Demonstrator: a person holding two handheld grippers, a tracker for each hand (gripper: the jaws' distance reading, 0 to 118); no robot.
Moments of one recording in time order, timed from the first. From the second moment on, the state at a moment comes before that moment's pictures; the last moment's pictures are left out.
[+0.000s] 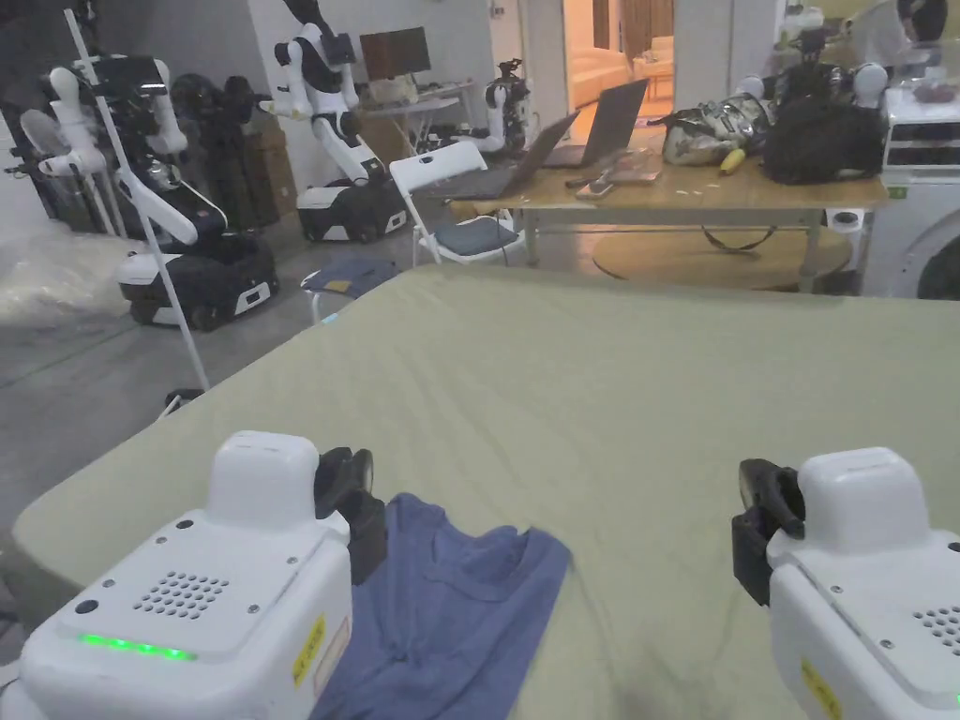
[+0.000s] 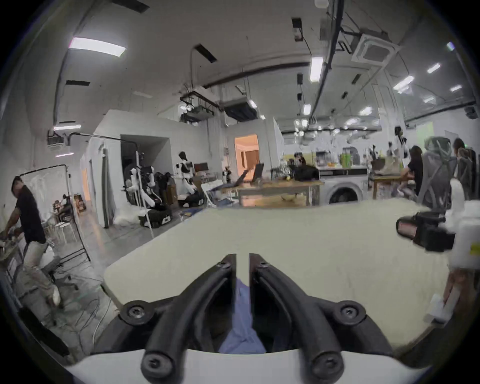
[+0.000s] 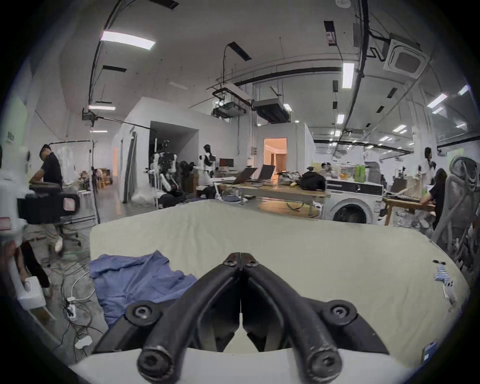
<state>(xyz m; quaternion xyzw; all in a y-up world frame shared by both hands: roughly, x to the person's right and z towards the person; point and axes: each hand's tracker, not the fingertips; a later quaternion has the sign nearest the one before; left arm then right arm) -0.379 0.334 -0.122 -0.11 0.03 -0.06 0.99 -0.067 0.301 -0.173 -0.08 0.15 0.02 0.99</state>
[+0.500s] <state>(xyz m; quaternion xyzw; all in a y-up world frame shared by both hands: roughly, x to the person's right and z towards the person) -0.440 0.171 -0.283 -0.42 -0.04 0.00 0.91 0.000 0.261 -0.163 -0.15 0.10 0.01 0.98</state>
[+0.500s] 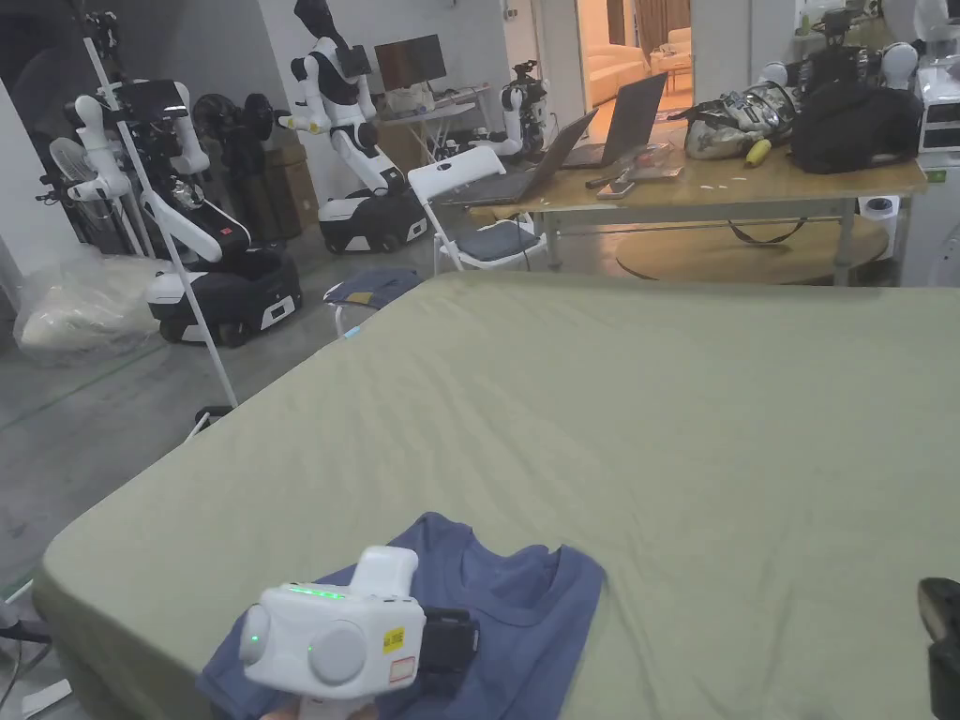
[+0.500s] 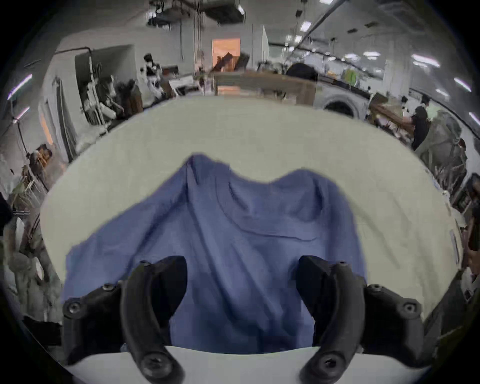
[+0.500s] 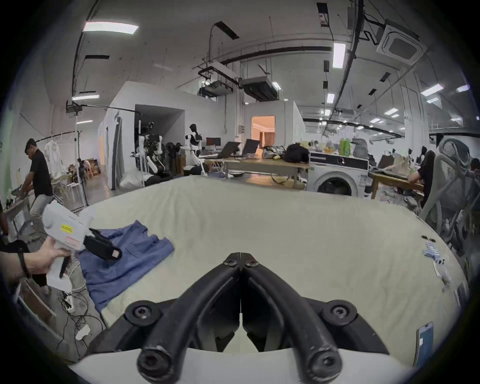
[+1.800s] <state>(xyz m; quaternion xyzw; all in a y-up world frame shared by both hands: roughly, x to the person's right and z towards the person) -0.278 0.402 -0.367 -0.18 -0.18 0.00 0.97 0.122 0.283 -0.095 -0.14 -0.03 -0.09 0.98</state>
